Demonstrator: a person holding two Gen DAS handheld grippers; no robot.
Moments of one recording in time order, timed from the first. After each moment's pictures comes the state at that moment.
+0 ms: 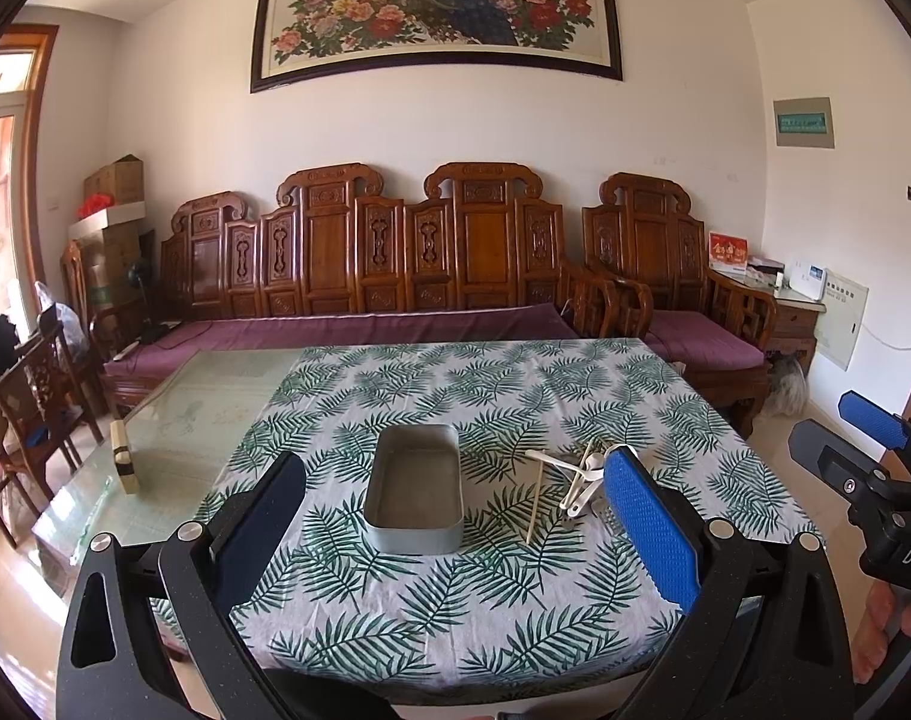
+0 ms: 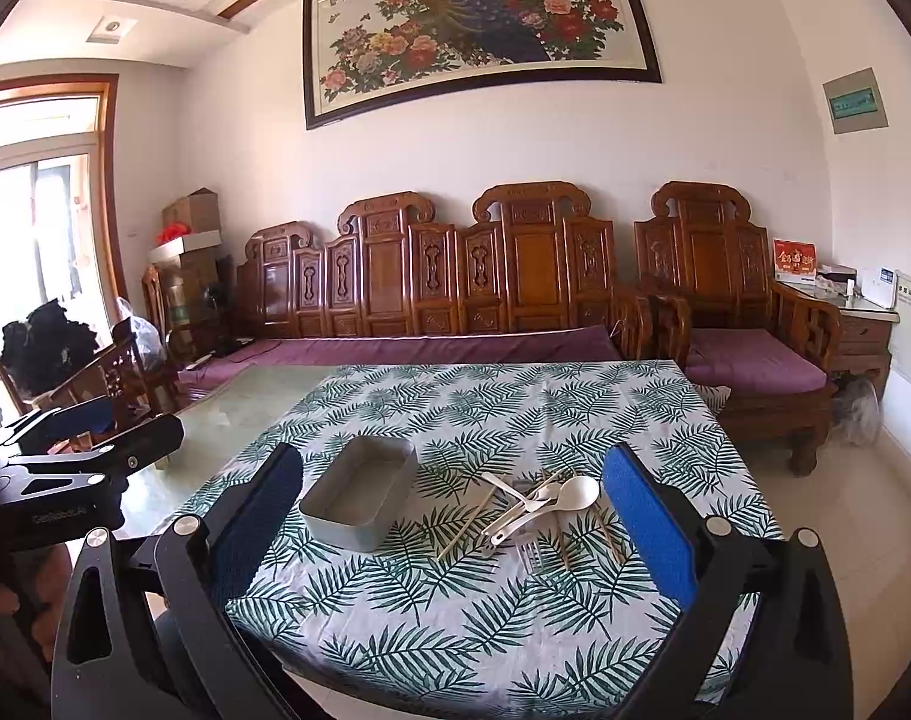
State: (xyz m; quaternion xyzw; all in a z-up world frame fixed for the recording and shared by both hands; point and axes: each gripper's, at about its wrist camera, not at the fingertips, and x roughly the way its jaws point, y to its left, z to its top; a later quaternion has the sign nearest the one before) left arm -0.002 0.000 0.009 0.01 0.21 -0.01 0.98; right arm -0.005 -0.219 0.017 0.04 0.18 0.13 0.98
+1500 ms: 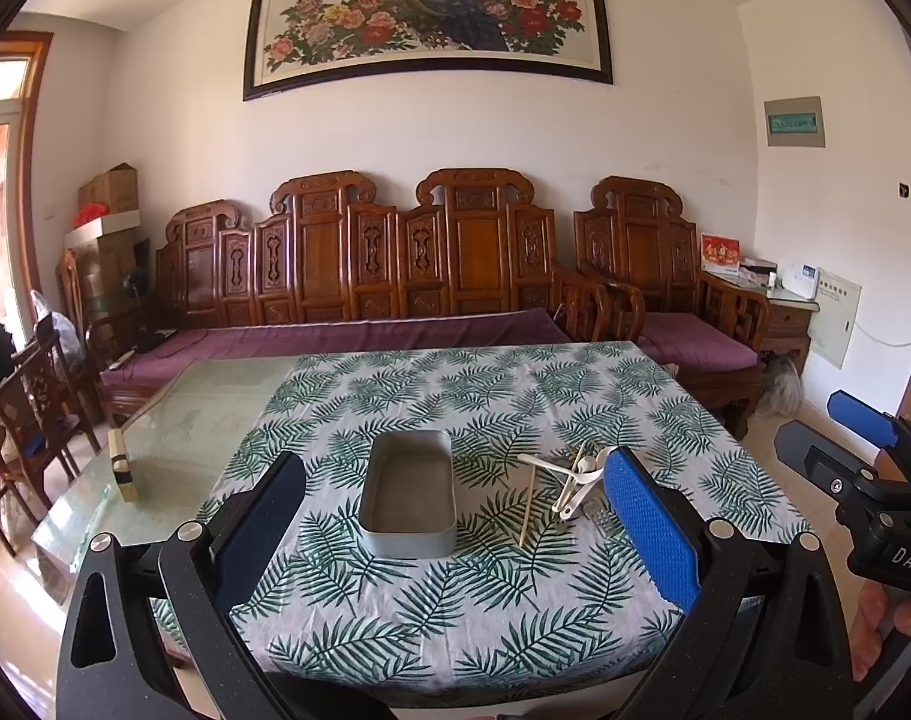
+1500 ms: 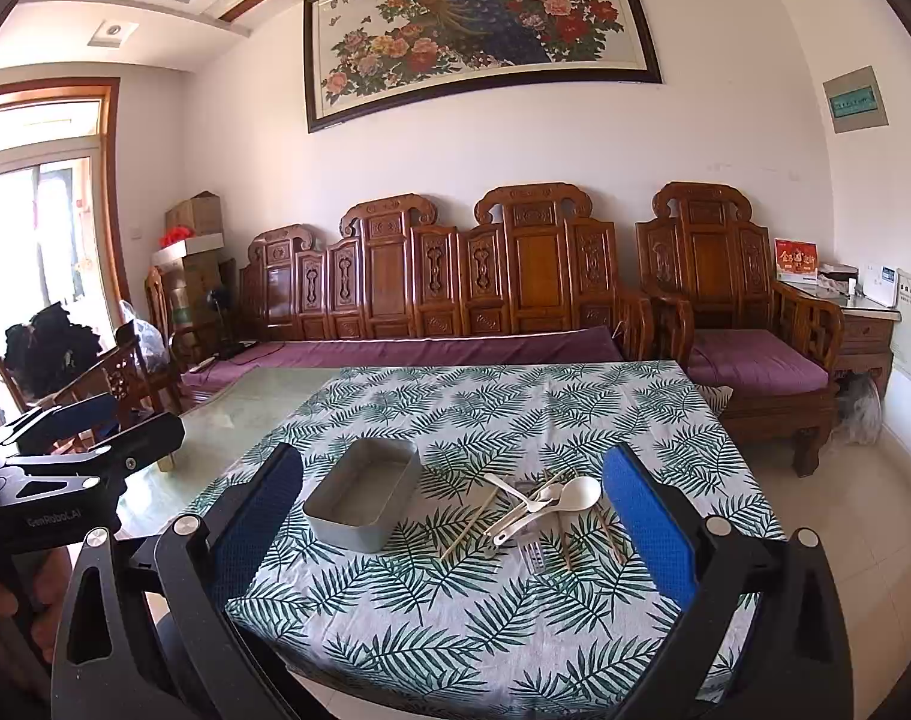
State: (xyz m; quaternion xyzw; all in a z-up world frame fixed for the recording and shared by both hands) left arm -0.009 -0.007 0.019 0.02 0.21 -0.02 0.98; right arm -0.008 -0.224 0.022 0.04 0.18 0.13 0.97
